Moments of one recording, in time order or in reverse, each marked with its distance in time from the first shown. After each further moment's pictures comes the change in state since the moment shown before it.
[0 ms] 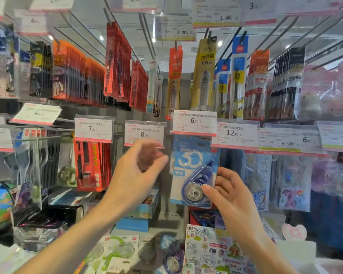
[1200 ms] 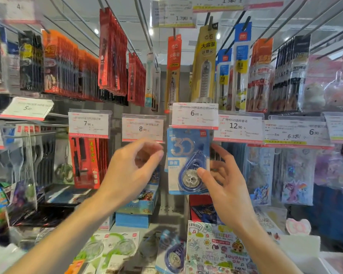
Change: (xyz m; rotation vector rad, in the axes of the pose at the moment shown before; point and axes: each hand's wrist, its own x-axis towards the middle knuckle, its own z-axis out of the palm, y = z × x) left_hand 0.012 -0.023 -0.007 0.150 -0.063 0.120; right_hand 0.020 0.004 0.016 -0.147 0.059 -0.160
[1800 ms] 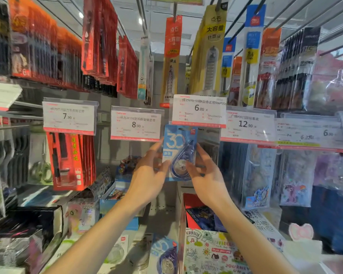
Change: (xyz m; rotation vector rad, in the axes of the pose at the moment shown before) left_hand 0.022 -0.083 0.092 -0.128 -0.050 -0.193; right_hand 0.056 0.063 0.029 -0.187 -0.012 0.220
